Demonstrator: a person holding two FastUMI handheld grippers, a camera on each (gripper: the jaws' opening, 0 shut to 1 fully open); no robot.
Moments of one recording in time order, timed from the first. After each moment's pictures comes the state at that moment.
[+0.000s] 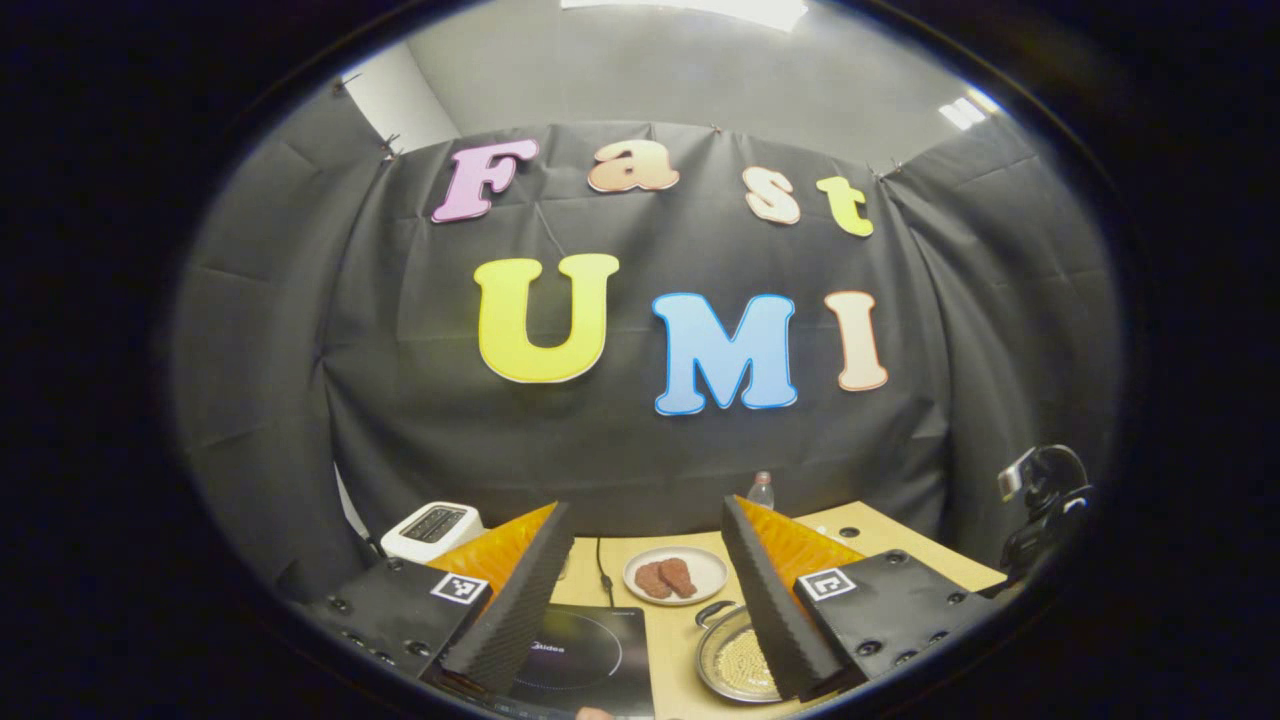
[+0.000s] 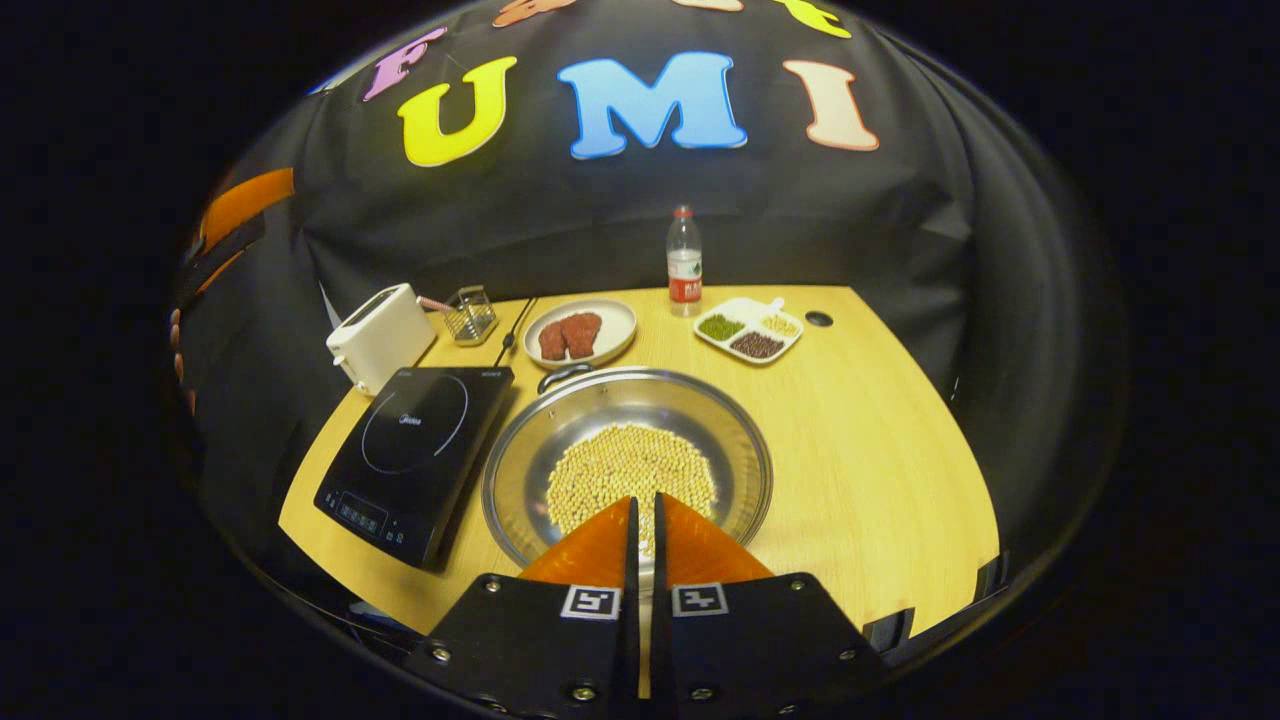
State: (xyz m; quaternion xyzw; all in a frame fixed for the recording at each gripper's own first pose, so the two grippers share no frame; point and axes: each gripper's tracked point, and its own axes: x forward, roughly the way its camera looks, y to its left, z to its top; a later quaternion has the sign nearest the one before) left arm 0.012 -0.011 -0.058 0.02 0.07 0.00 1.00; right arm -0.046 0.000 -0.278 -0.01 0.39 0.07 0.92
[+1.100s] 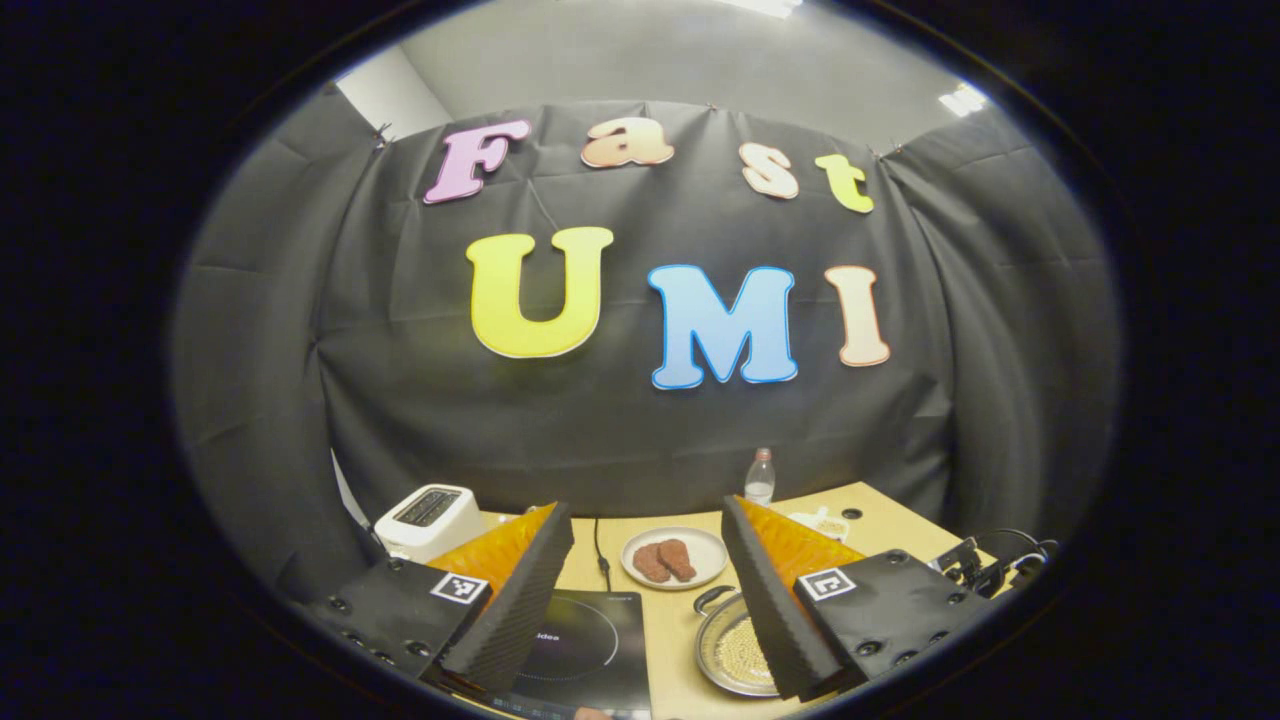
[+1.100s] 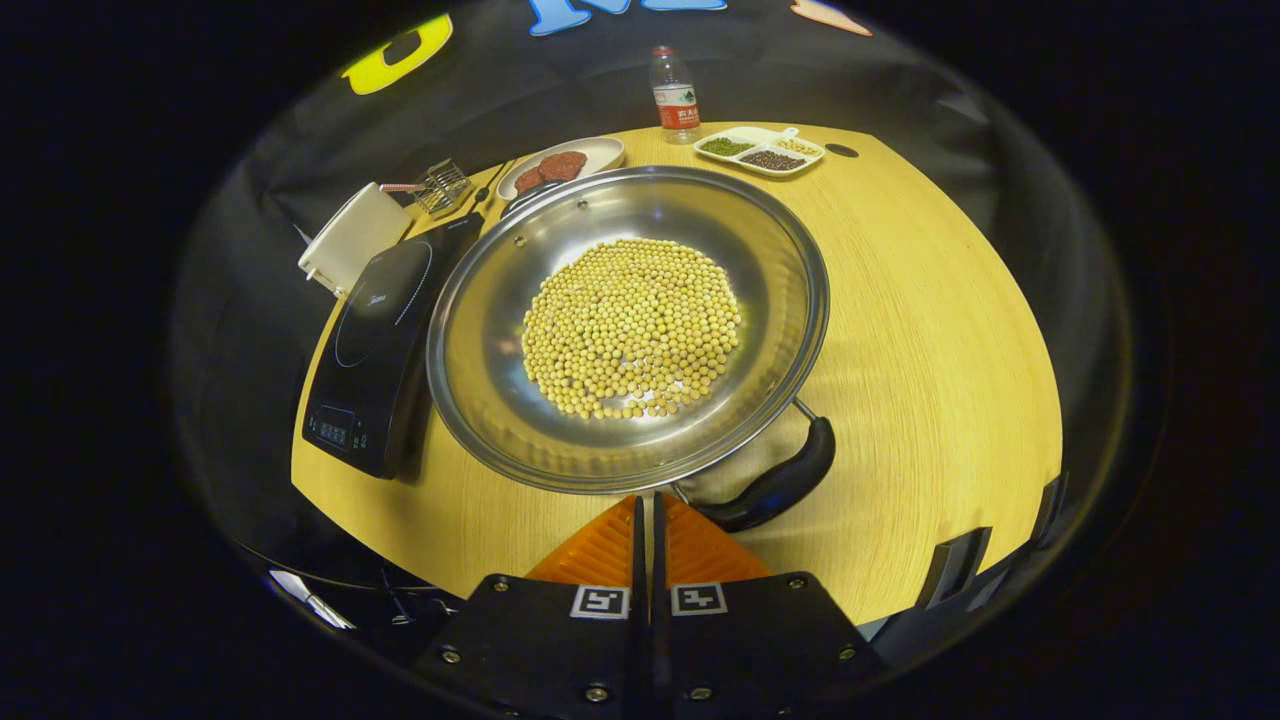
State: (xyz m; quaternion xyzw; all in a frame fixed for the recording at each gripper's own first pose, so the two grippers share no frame) left arm 0.022 -0.019 -0.082 0.03 0.10 0.00 0.99; right arm -0.097 -0.003 -0.370 0.03 0.56 0.08 0.83
